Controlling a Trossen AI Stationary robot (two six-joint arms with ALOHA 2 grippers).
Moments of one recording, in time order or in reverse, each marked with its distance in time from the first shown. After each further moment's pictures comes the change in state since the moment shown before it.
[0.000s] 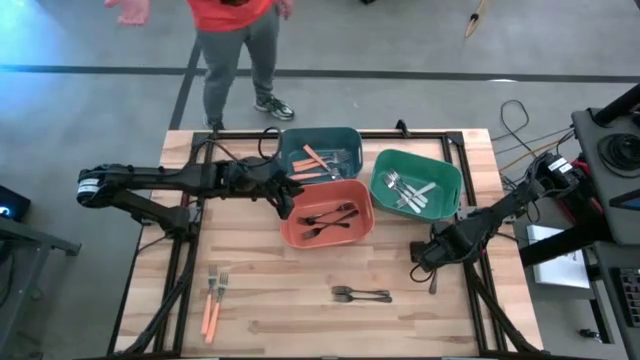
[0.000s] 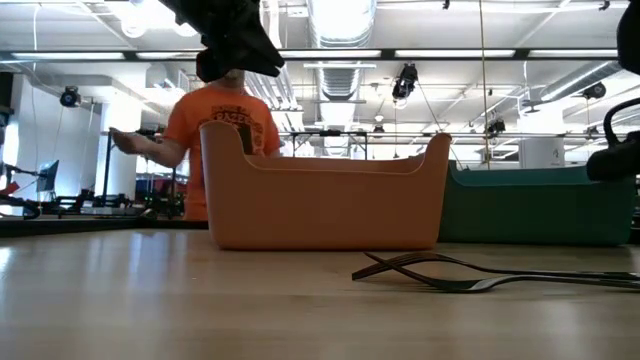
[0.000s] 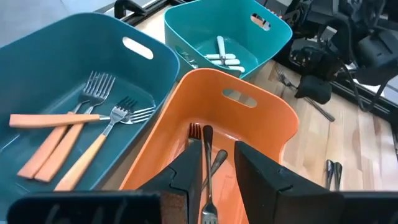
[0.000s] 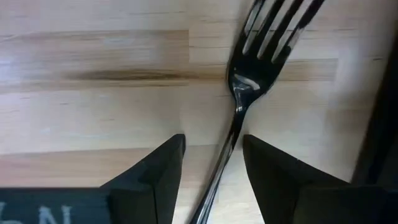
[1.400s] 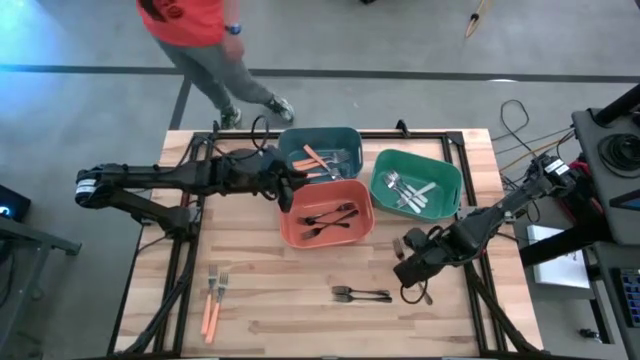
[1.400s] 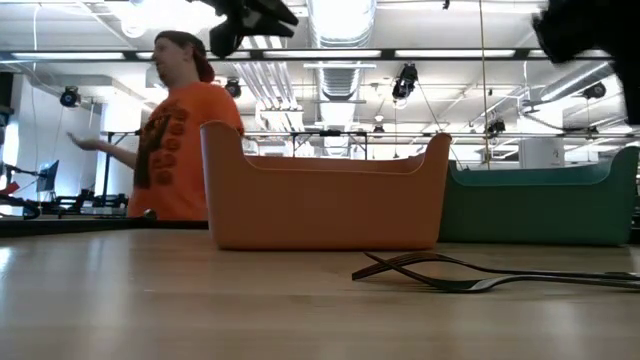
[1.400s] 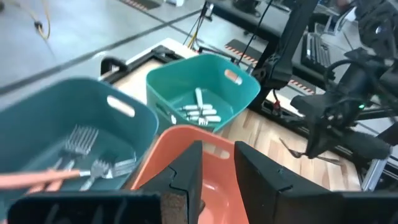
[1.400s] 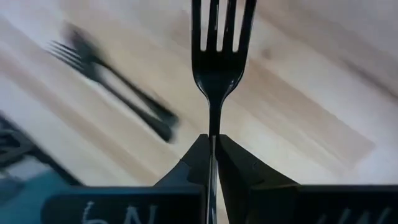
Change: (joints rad) left arm 0.002 -0.020 0.045 0.133 0.001 0.025; right arm 0.022 0.016 0.402 -0.039 0.132 -0.591
